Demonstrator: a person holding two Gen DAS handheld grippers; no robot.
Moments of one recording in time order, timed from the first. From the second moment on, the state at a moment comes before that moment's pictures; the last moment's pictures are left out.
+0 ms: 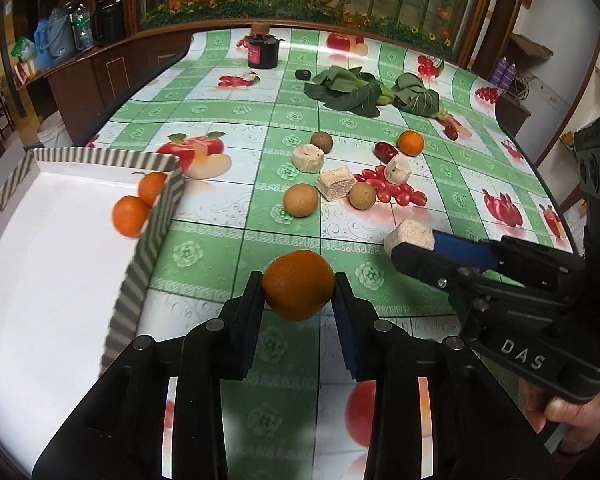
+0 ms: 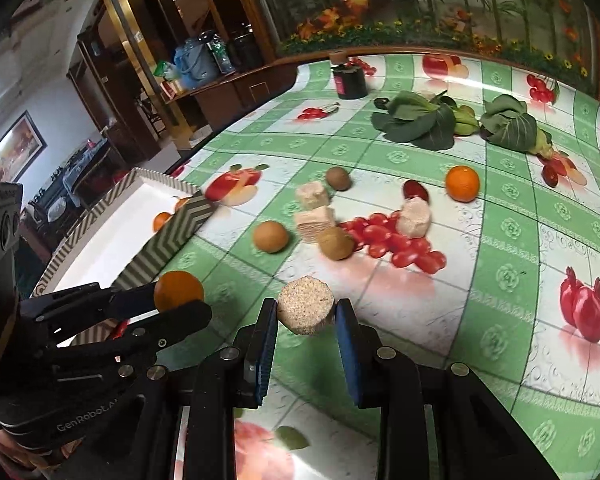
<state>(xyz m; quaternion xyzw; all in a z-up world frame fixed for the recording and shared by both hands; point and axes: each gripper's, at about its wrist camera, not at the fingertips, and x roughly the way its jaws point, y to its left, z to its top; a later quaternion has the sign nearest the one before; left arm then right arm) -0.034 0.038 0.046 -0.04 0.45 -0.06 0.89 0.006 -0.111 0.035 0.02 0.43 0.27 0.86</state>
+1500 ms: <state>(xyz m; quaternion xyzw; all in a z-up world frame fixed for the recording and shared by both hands) -0.066 0.204 0.116 -0.07 0.39 0.07 0.92 -0.024 0.024 0.080 -0.07 0.39 0.37 0.84</state>
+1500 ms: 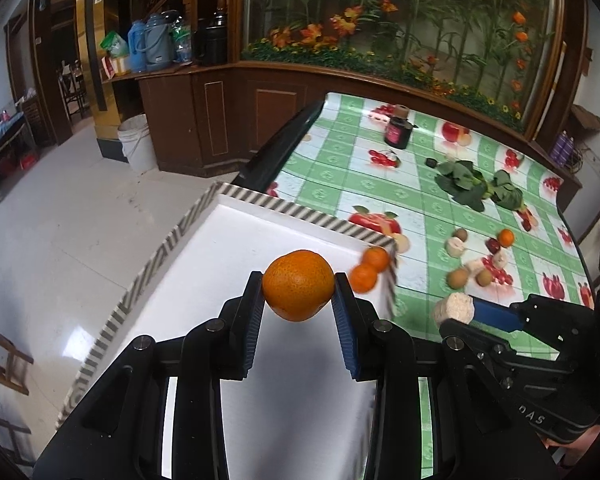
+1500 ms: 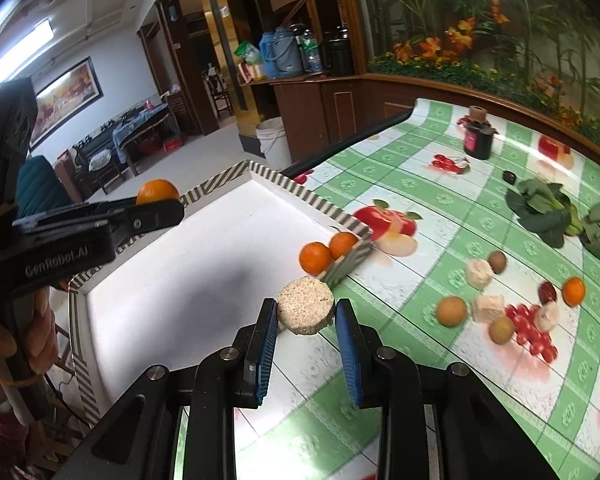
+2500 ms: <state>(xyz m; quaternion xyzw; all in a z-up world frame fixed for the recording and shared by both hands) 0.001 0.244 0.065 -0.09 0.45 0.09 0.89 0.032 0.109 0.056 -0.10 0.41 0.40 0.81</state>
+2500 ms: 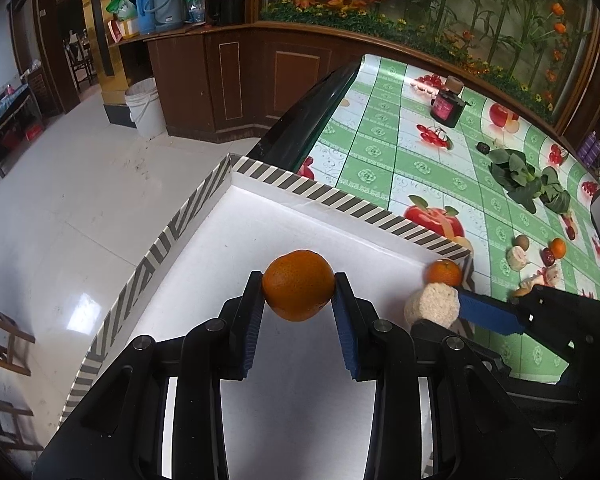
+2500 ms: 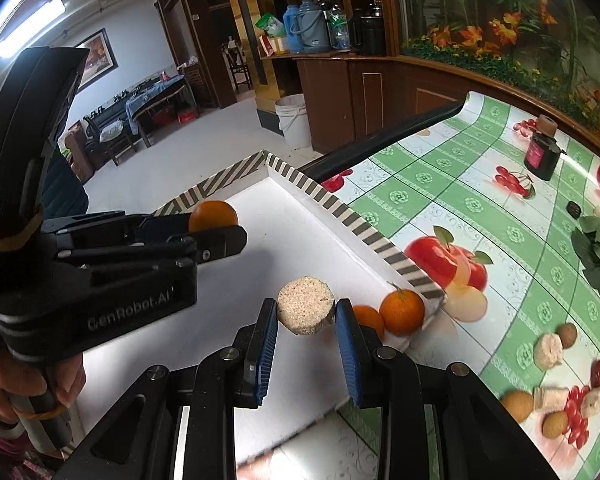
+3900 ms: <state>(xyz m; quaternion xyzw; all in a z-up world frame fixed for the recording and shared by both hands) -0.024 0.226 0.073 -0.07 0.43 0.10 0.90 0.035 0.082 0.067 -0.08 0.40 0.39 0.82</state>
